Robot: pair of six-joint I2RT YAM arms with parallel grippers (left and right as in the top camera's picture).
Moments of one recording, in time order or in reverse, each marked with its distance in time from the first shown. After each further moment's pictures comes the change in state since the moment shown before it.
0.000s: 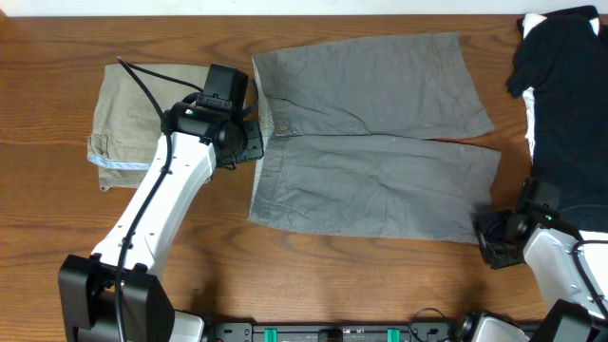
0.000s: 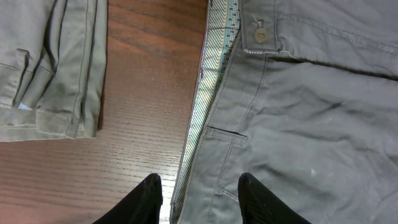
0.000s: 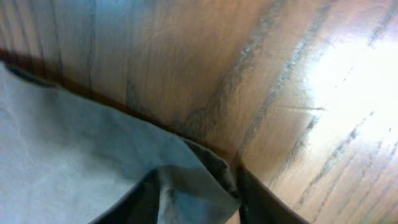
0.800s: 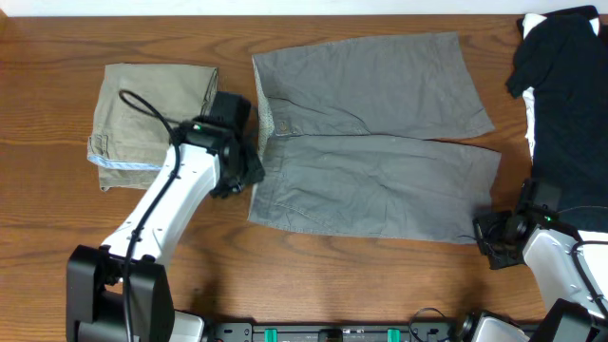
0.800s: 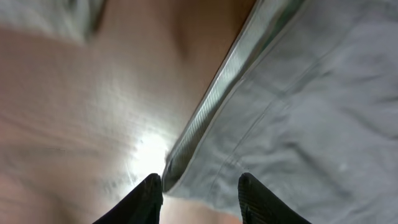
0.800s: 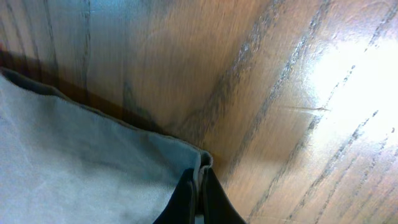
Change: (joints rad) left arm 0.000 0.000 -0.180 -0.017 0.057 -0.285; right arm 0.000 0.000 -0.006 0.006 0.000 0.009
